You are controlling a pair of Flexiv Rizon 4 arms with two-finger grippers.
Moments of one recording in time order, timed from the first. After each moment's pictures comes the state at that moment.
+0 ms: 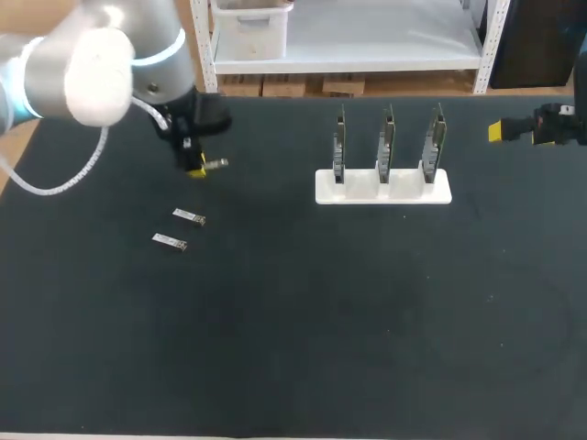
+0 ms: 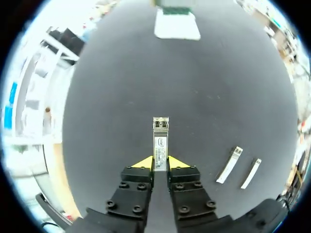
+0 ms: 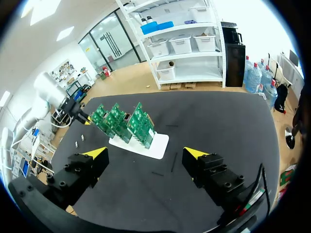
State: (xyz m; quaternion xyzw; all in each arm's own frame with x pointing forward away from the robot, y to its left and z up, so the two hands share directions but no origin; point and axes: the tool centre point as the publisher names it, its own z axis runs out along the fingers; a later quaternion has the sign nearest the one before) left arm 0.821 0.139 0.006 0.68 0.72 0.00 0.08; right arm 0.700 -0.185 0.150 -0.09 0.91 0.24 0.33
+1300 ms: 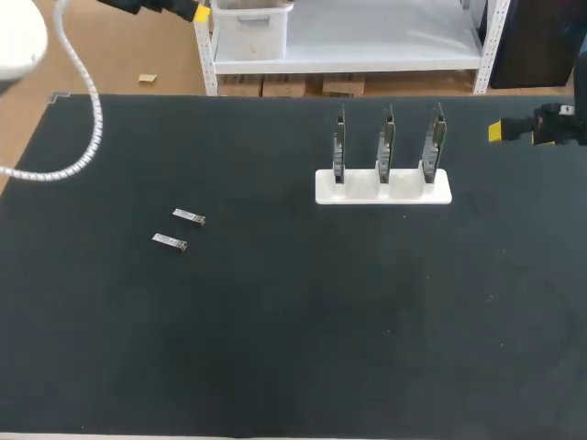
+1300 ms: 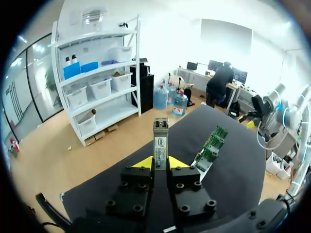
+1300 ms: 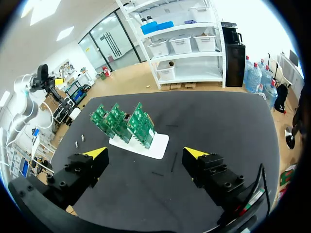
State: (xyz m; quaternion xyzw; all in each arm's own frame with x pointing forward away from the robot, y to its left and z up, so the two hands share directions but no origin) left arm 0.841 0.078 0.266 0.36 0.82 -0.21 0.40; right arm 0.700 -0.185 0.150 -0.09 0.91 0.24 0.33
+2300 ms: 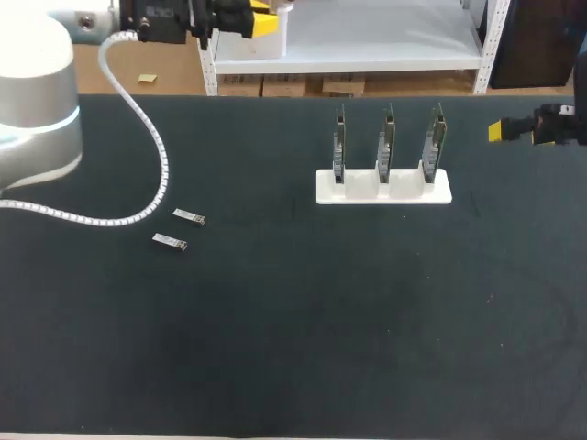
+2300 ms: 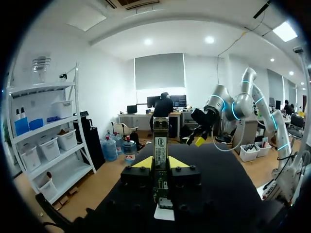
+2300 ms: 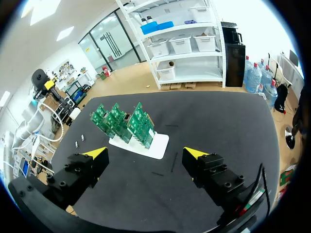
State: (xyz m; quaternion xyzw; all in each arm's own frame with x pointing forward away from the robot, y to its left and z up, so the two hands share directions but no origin) left arm 0.787 -0.024 0.284 0.51 0.58 -0.40 0.49; right arm 0.700 -0.185 0.150 -0.09 0.91 0.24 0.33
